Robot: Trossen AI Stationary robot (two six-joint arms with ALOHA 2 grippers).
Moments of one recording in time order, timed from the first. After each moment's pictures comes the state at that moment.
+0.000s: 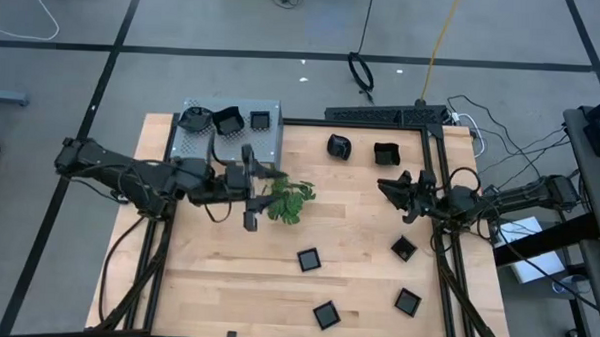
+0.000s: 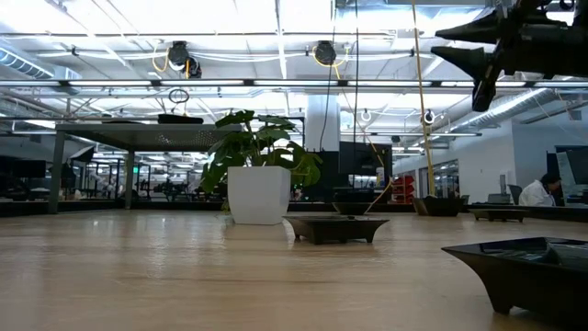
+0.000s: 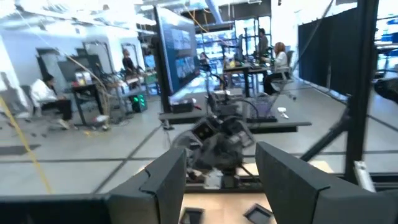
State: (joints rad) left arm -0.22 1.20 1.02 0.29 -0.32 0.15; right arm 0.16 0.52 0.04 0.80 0.42 0.54
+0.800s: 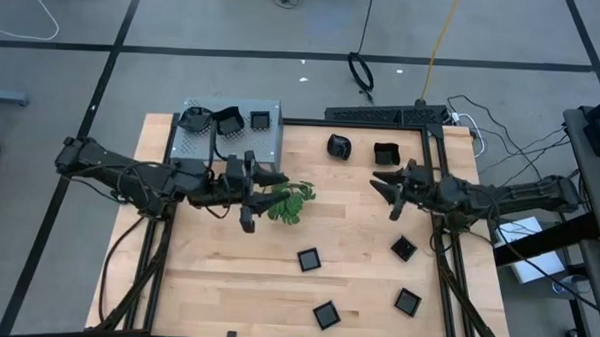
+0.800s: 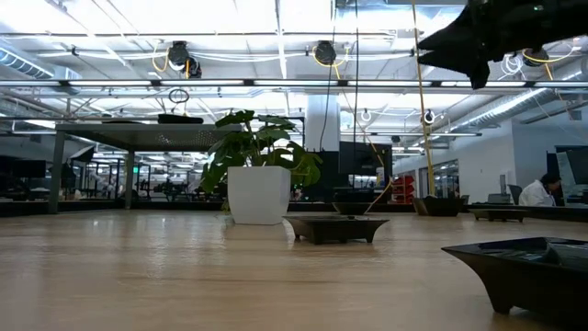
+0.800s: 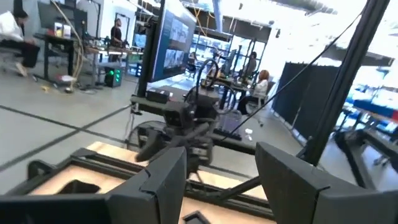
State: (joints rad) left arm -0.24 1.21 1.02 0.32 -0.32 -0.22; right arm 0.10 0.56 0.37 0.10 0.47 0.32
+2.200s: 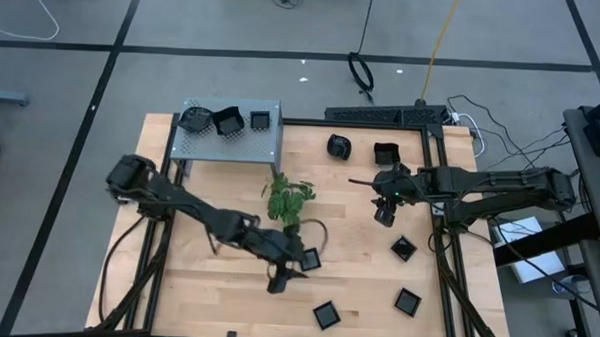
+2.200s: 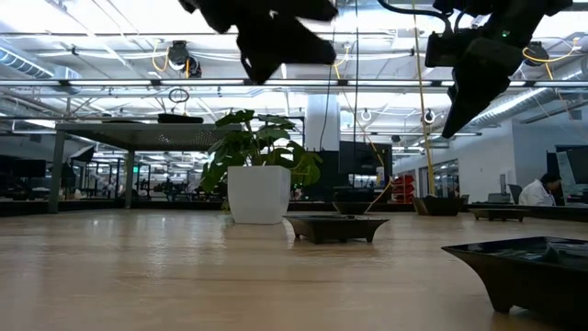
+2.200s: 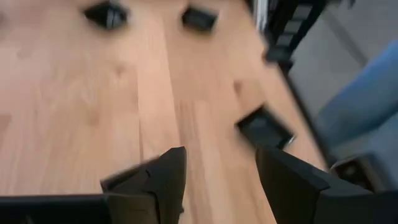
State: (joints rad) left arm -0.35 1.77 1.17 0.00 0.01 -0.24; right arm -0.04 1.03 0.77 -0.77 0.18 0.30
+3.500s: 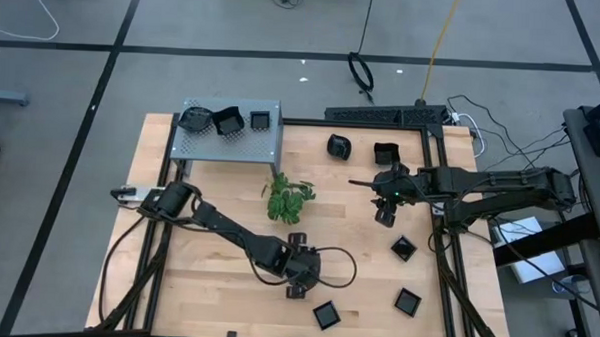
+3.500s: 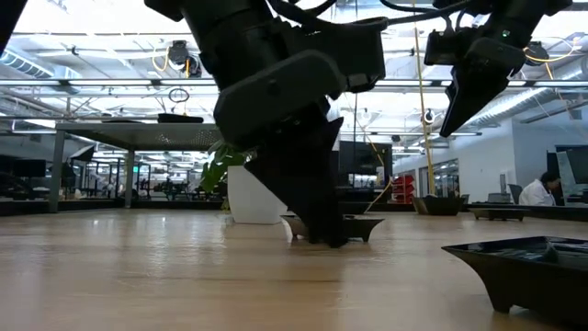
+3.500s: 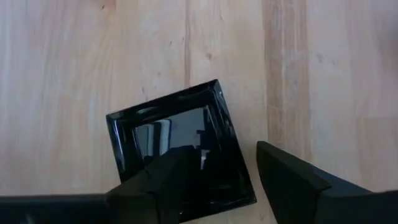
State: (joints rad) left arm -0.38 2.18 1.53 -0.50 -0.23 -0.31; right arm -0.04 1.03 0.76 -0.76 0.18 0.25
